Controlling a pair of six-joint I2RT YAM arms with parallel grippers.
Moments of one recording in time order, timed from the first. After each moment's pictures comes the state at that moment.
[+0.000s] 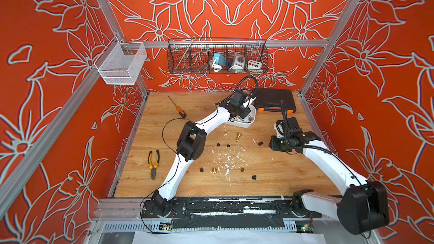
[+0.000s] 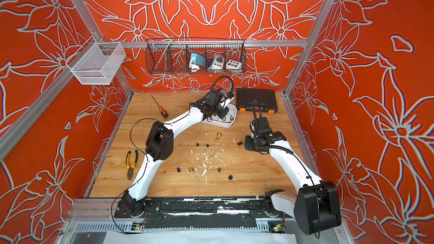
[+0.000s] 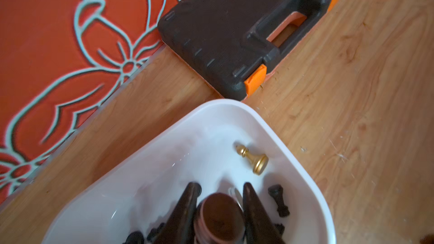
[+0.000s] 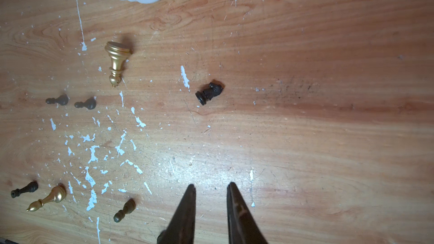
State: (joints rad) left arm -0.62 2.42 2.16 -0.38 0.05 0.23; right arm 0.25 1.19 0.83 -0.76 -0.15 0.30
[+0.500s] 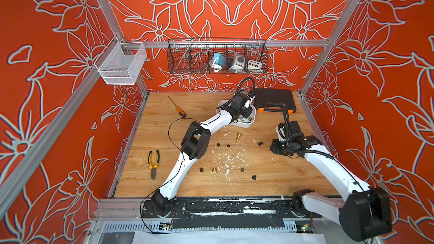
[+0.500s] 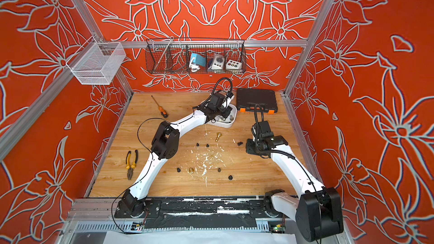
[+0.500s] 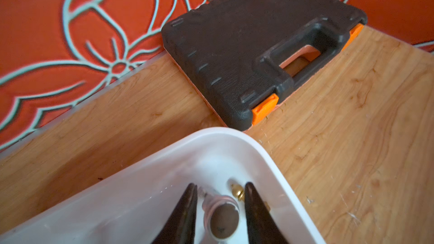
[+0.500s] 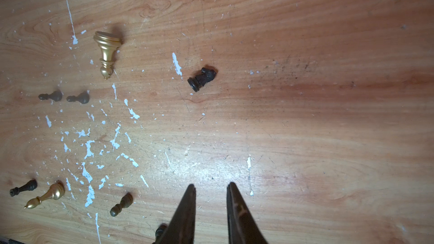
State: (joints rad) left arm -0.61 2.51 2.17 -0.19 0.06 0.06; right arm 0.24 1.14 0.79 -0.77 -0.15 0.33
